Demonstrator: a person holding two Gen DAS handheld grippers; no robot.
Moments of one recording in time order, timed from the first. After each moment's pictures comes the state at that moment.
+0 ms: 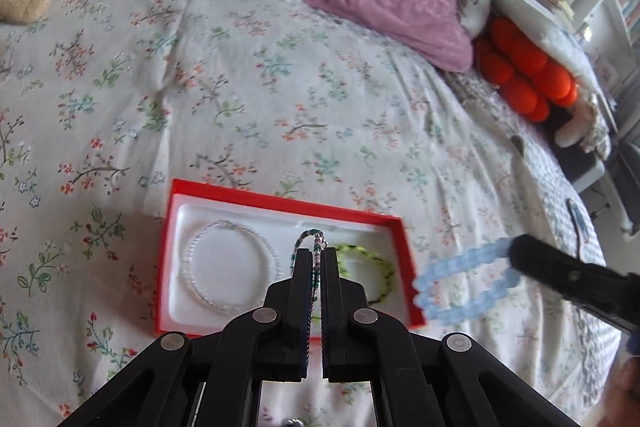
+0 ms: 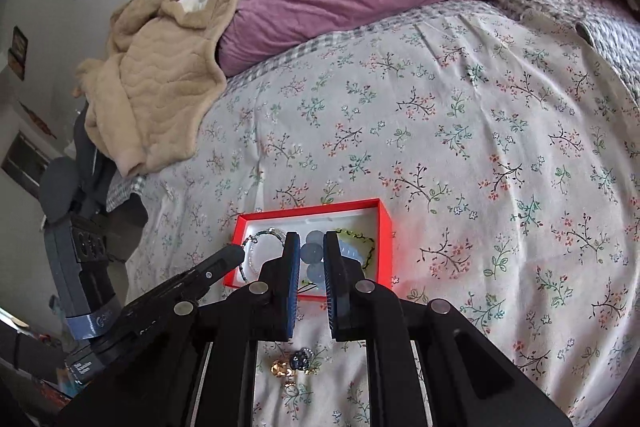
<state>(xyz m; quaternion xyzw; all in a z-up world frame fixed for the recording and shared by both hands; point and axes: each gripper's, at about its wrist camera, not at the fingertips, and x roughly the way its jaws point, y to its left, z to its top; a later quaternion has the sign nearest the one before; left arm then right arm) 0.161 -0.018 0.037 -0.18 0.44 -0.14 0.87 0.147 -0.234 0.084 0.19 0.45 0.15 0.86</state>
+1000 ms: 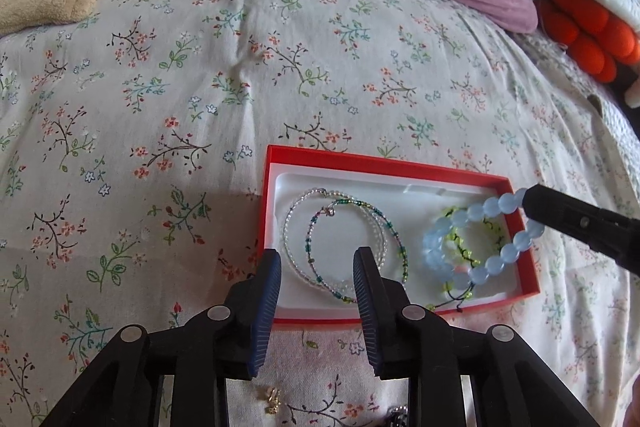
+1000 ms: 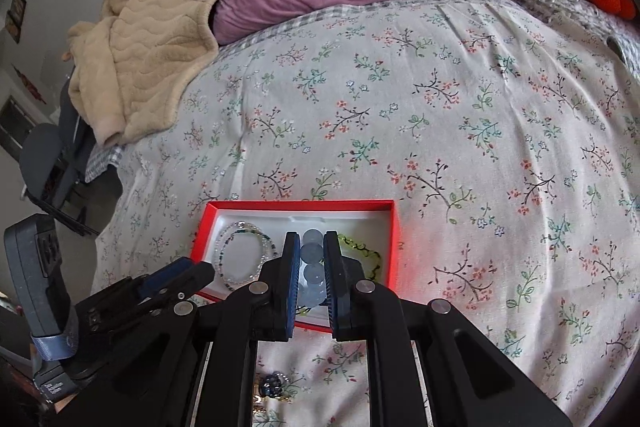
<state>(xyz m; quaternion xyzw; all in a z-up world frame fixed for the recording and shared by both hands) 0.159 -0.010 0.013 -0.09 0.48 -0.06 0.87 0.182 -0.201 0.037 0.13 0.47 0.16 0.86</state>
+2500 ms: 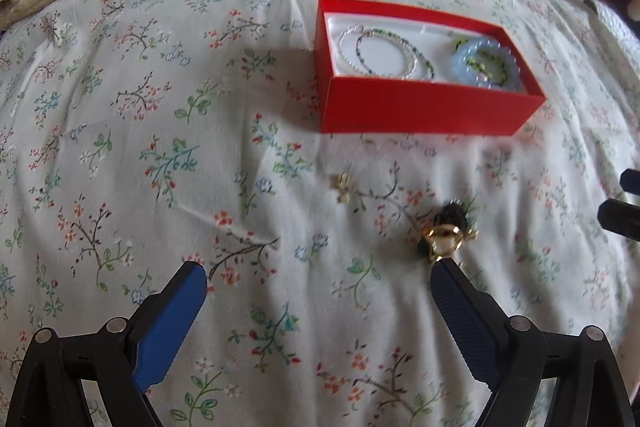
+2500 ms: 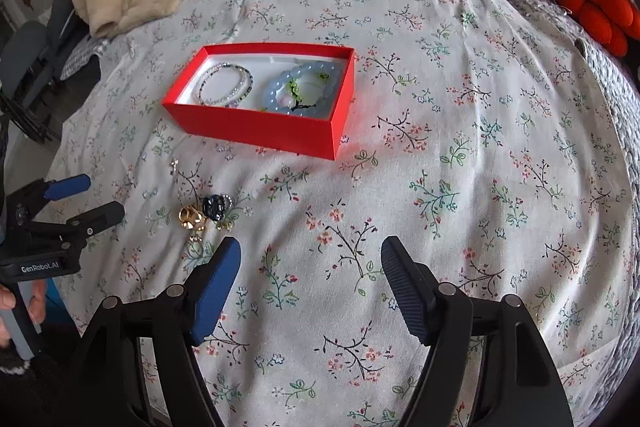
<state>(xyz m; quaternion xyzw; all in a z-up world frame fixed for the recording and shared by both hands) 0.052 0.015 0.004 0.00 0.53 -0.05 0.84 0.056 -0.214 0.020 -0.02 0.54 0.14 0.83</state>
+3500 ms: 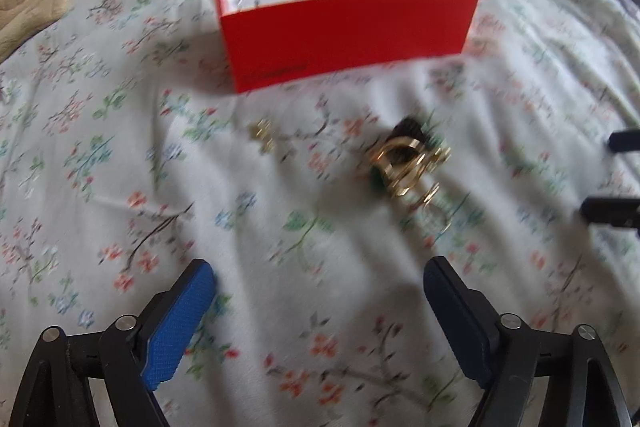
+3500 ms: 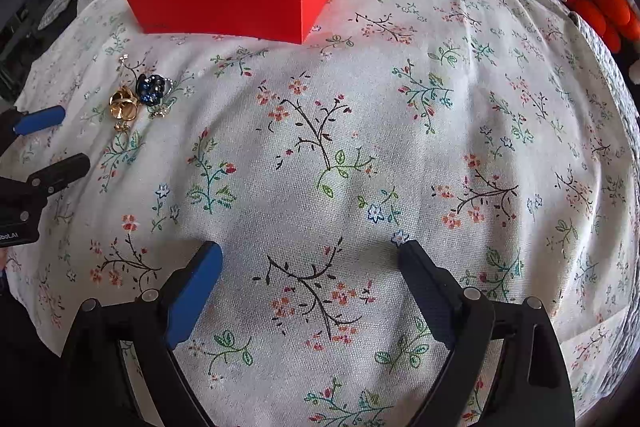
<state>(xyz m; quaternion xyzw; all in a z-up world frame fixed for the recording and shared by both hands) 0.022 -0.020 -0.042 0.08 0.48 -0.14 0.86 0.012 -0.235 -0.054 -0.08 0.57 0.11 0.81</state>
